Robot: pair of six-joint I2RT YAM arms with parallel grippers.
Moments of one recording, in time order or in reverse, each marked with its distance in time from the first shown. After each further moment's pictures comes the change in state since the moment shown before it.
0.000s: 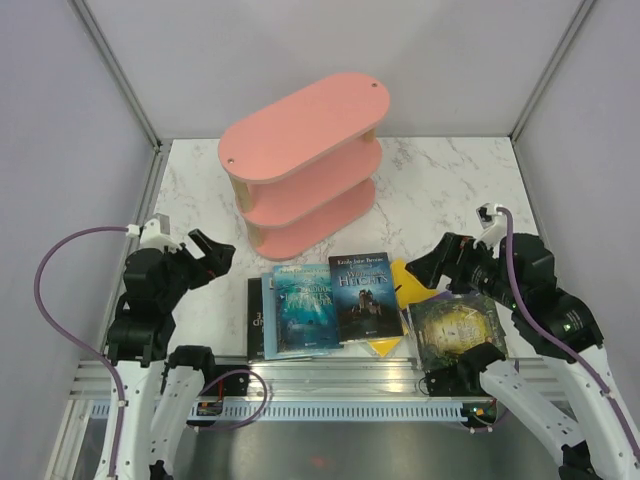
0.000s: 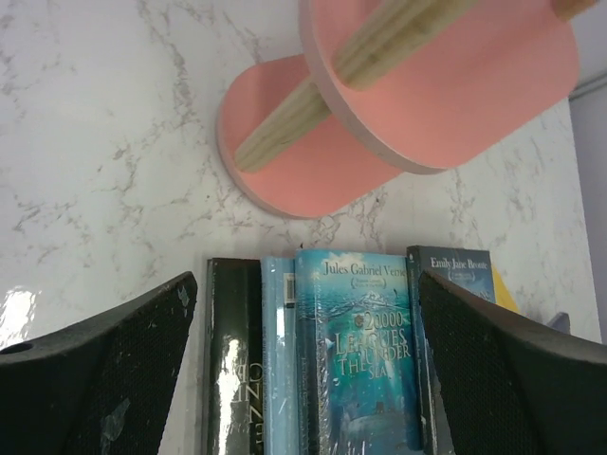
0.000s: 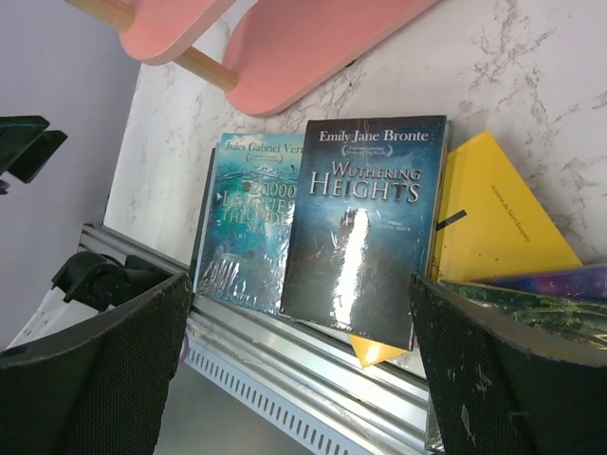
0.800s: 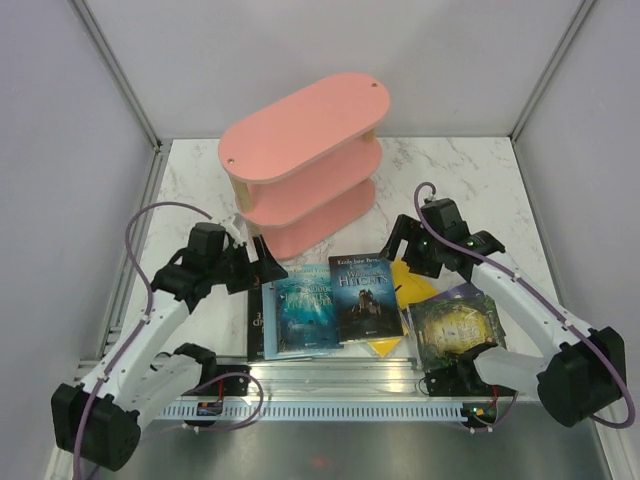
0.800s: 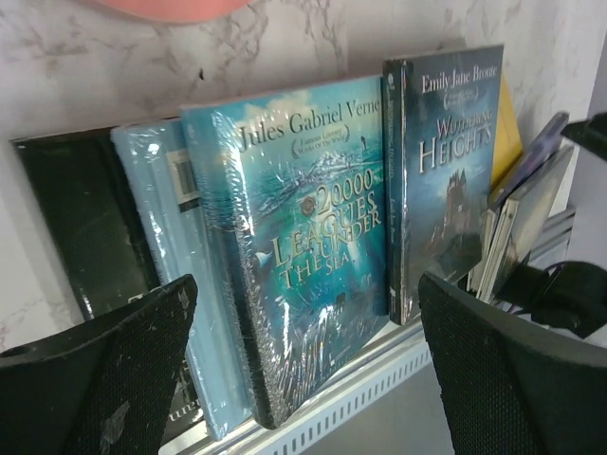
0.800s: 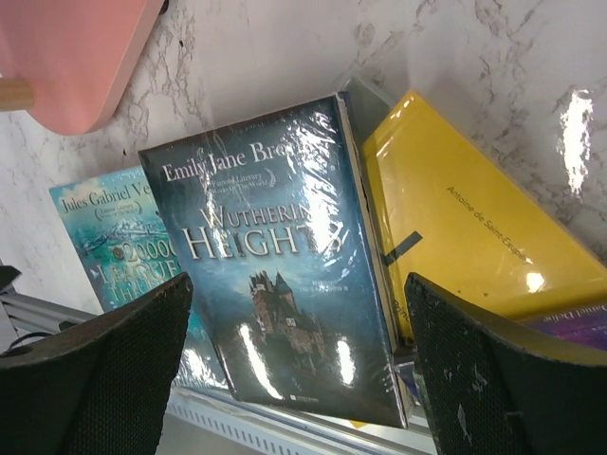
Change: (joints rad) left arm -0.246 0.400 -0.049 0.043 0.196 -0.093; right arm 0.000 0.544 -0.140 0.224 0.089 0.160
